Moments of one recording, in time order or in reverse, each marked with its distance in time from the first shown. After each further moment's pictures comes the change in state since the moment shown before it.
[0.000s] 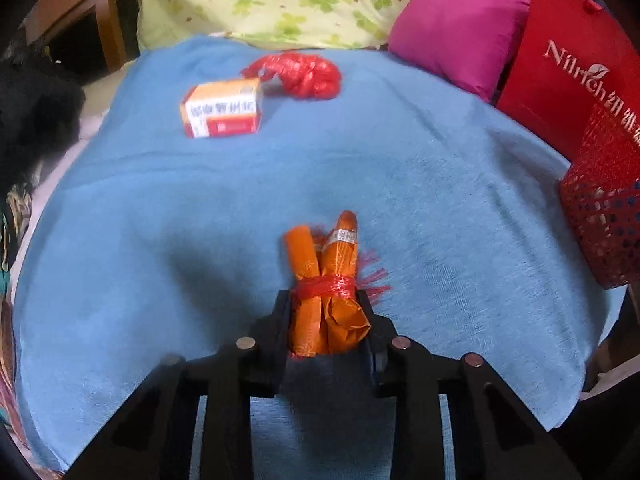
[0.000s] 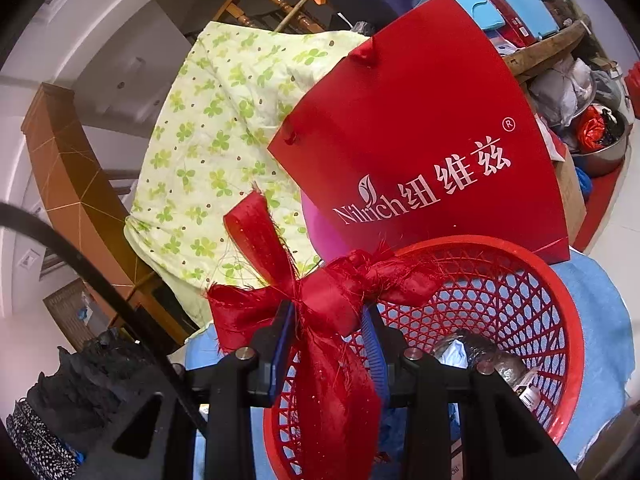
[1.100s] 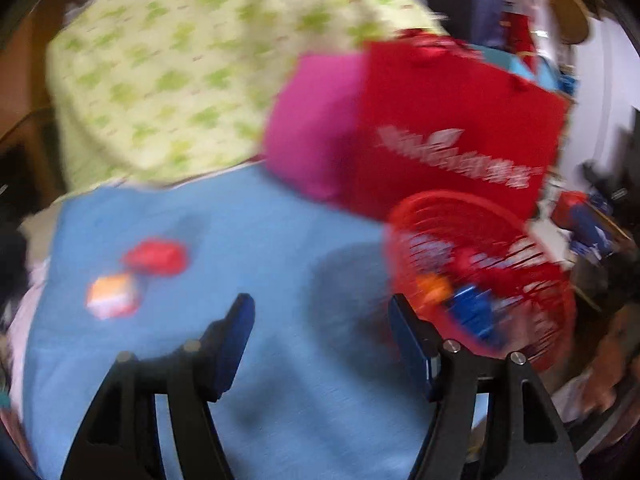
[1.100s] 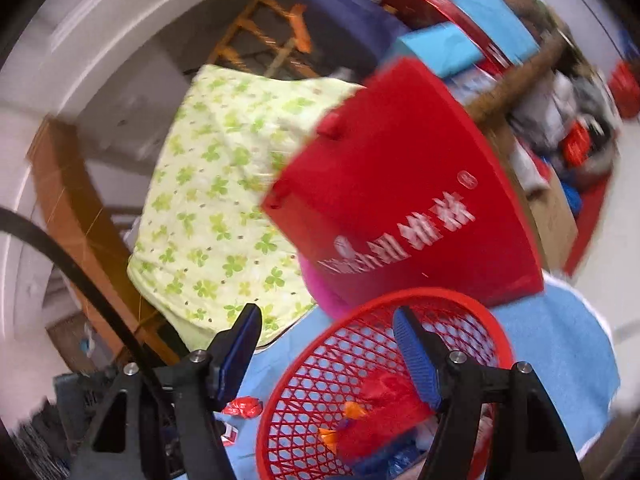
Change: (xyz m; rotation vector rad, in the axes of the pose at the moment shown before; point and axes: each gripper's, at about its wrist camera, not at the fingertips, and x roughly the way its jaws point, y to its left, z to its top) left arm -0.102 -0.131 0.068 0.188 -0.261 -0.137; right arm -0.046 -0.008 0.016 -0.003 -0.162 0.021
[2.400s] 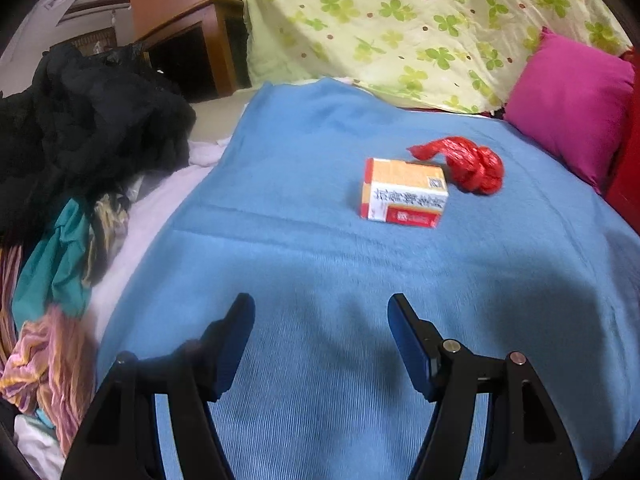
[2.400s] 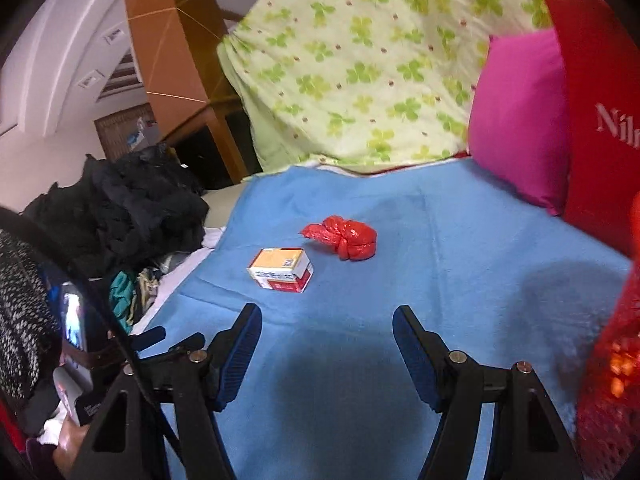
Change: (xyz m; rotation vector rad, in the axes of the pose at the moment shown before) left arm 0.046 0.241 -0.088 -0.291 0.119 0.492; right arm 0.169 0.187 -0.208 -0.430 0.576 0.211
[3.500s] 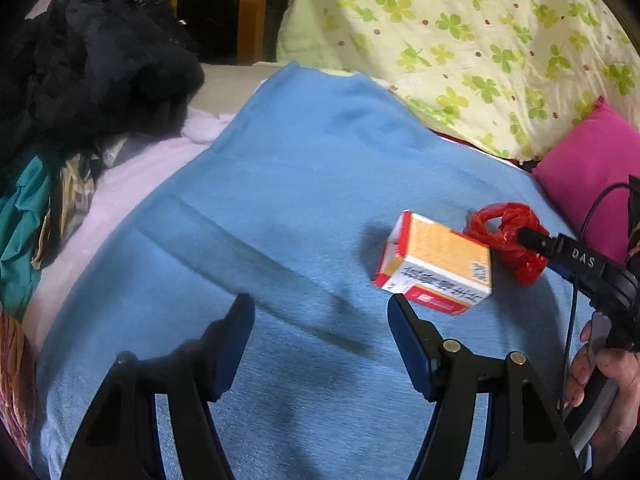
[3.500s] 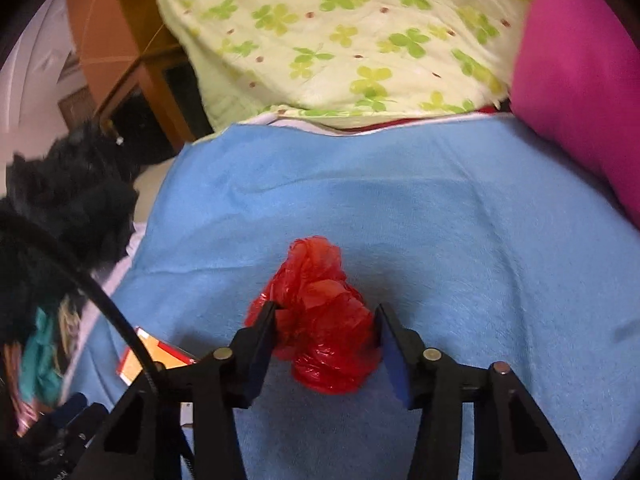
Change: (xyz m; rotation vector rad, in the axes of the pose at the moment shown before) left arm 0.061 0.024 0.048 -0.233 0.045 -0.082; right arm 0.238 -0.040 0.076 0.054 0.177 -0.060
